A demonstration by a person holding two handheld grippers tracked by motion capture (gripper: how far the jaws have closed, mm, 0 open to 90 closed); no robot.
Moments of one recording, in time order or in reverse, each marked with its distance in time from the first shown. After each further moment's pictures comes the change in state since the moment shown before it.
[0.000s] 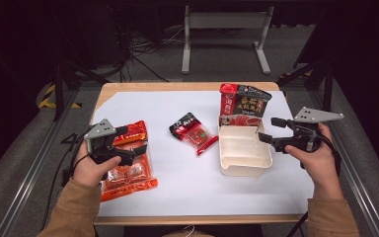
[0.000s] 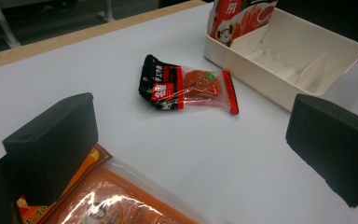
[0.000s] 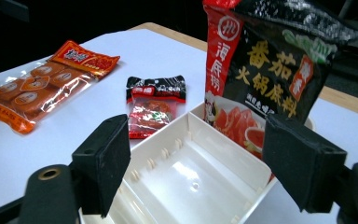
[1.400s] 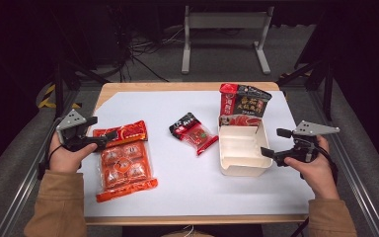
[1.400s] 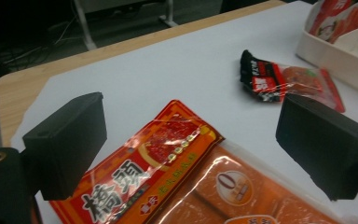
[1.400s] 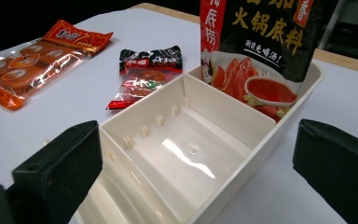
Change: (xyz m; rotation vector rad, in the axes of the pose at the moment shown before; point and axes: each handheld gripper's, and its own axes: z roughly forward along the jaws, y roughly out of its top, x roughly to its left) left arm 0.078 -0.020 -0.031 -0.012 0.229 -0.036; right arm -0.008 -0.044 0.006 0.030 0.004 0.036
